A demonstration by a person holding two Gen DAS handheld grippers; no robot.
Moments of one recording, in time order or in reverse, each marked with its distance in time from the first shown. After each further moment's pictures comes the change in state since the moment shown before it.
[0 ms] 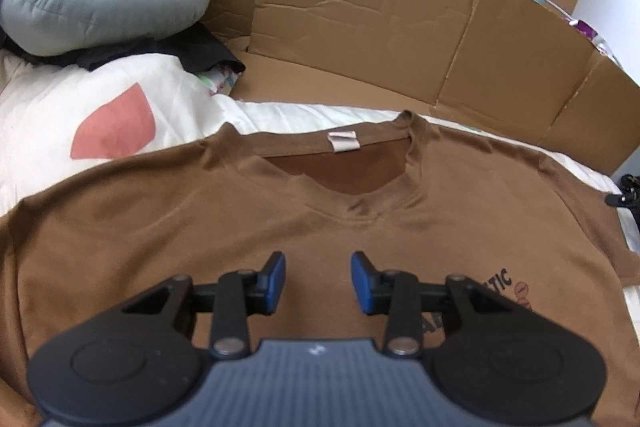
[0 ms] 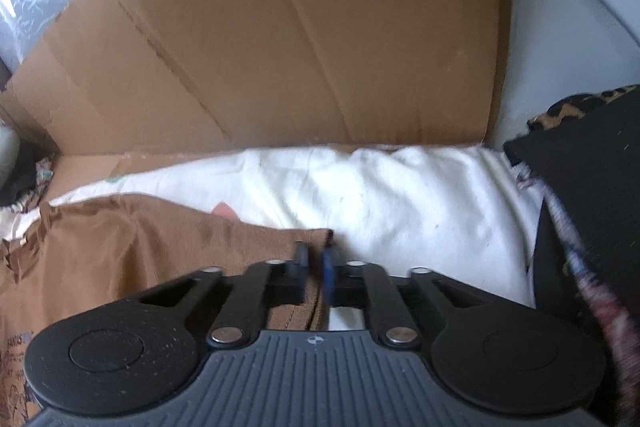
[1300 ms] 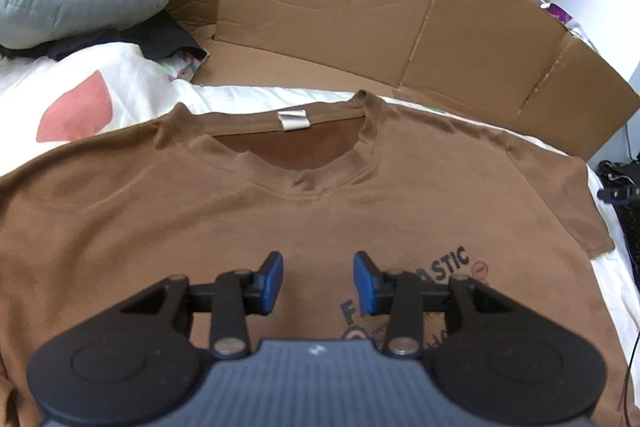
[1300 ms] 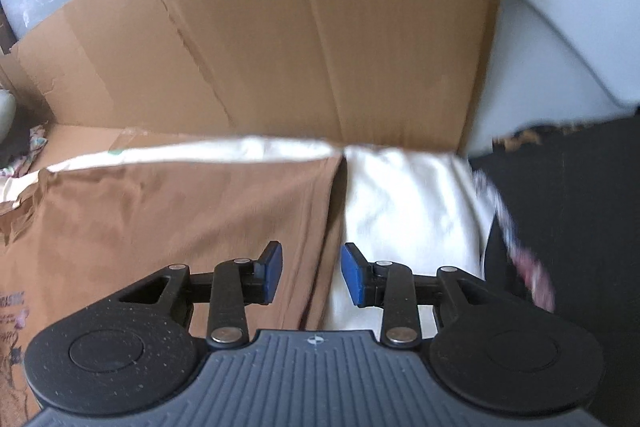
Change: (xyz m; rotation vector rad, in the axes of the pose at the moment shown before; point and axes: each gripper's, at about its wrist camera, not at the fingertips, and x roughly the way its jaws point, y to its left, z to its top) left arm -0.002 -0.029 -0.013 0.007 0.031 -0.054; right arm -0.040 0.014 -0.010 -0.078 0.060 -0.079
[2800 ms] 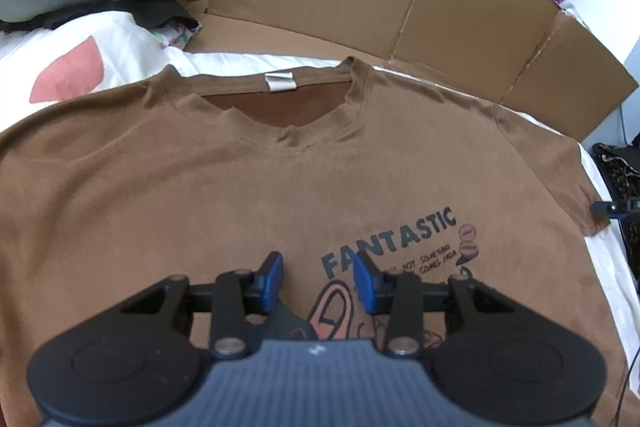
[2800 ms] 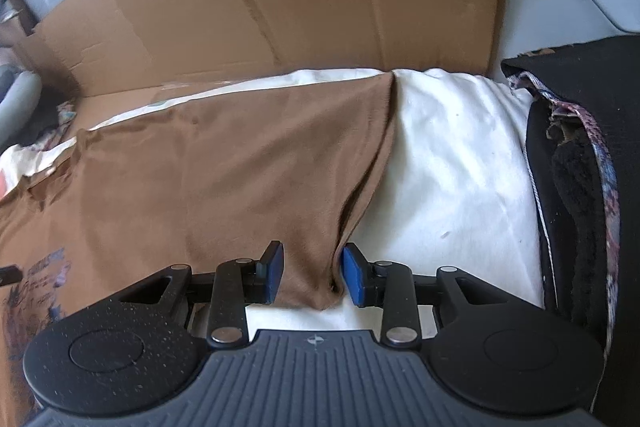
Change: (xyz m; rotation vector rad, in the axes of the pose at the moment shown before) left arm 0.003 -0.008 -0.020 -0.011 0.050 -0.015; right arm -0.006 0.030 -0.043 0.055 0.071 0.048
